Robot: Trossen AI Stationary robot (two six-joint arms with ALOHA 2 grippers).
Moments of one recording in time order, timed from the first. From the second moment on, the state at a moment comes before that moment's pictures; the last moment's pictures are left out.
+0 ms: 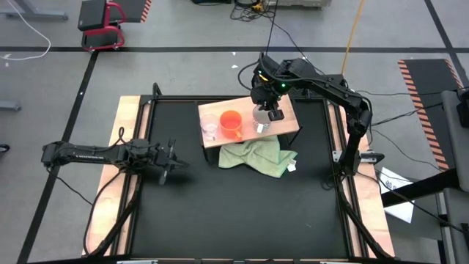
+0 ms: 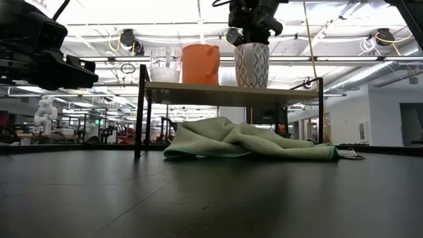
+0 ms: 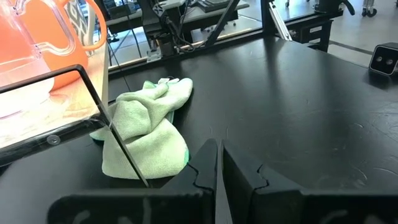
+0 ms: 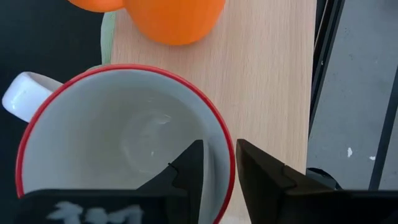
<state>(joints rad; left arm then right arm) 0.04 0.33 0.01 0.12 0.21 0.26 -0.52 1.85 1.98 -1.31 -0.20 -0.79</state>
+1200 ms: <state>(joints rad) 0.04 0.33 0.01 0.12 0.21 0.26 -0.50 1.85 2.08 -1.35 -0.20 -0.74</state>
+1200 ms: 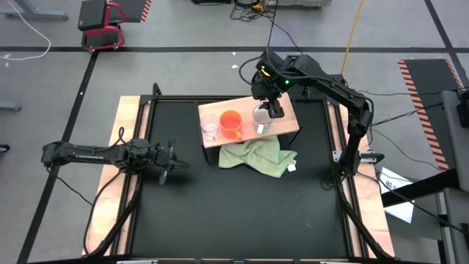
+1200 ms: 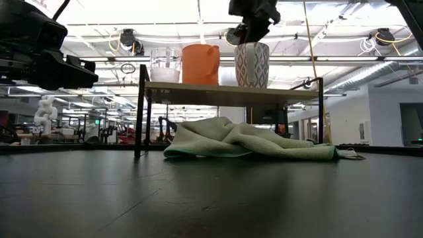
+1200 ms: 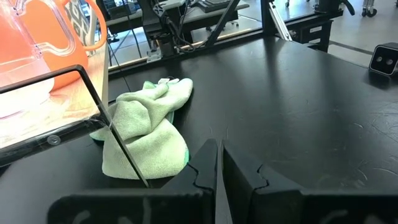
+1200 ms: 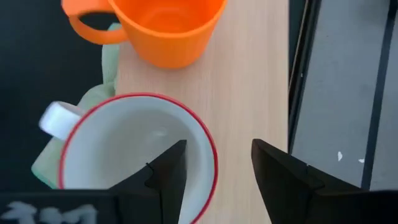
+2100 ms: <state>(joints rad) 0.04 0.33 0.01 0.13 0.21 0.25 -0.41 1.82 2.13 -1.46 -0.14 -0.74</state>
